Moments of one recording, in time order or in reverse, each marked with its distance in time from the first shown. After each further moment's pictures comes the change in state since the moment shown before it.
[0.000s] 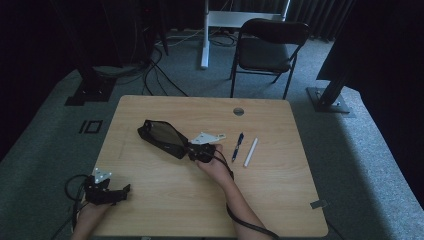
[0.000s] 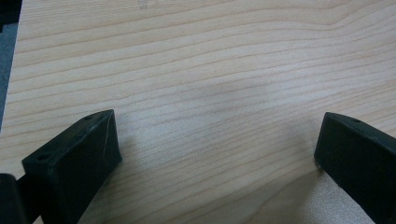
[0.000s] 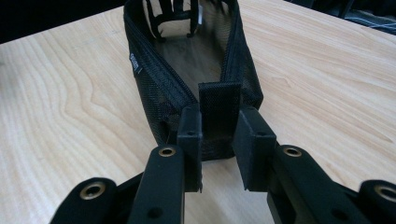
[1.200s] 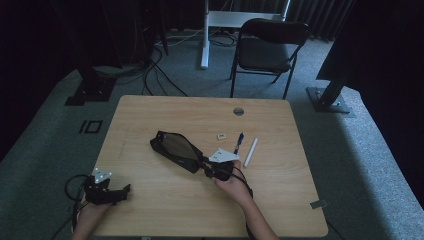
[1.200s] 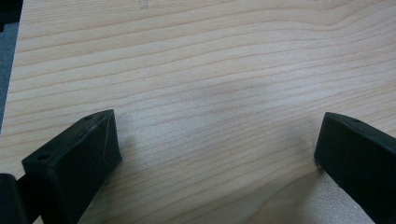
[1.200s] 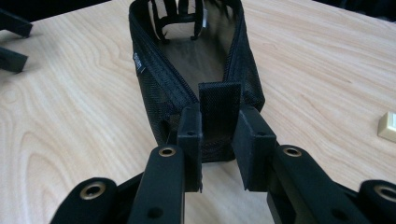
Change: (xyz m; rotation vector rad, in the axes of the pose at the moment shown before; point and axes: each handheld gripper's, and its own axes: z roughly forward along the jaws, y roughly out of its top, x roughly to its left) left arm 0.000 0.000 0.000 0.000 0.003 -0.004; right arm 0.007 -0.040 -0.067 -0.007 -0.001 -0.010
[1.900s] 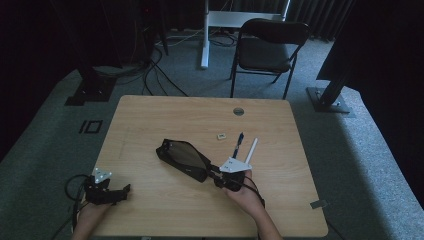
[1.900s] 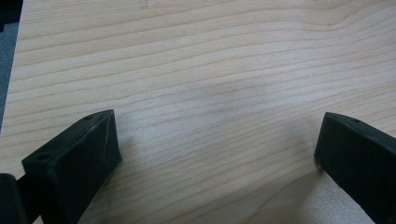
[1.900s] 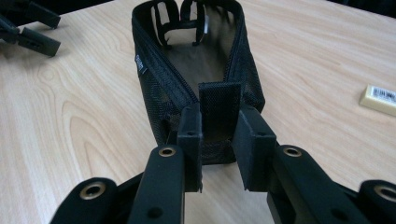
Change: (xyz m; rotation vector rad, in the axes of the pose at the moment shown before) left arm 0.000 0.000 0.000 0.001 0.000 0.000; right arm 0.005 -0.018 -0.041 -0.006 0.016 -0.002
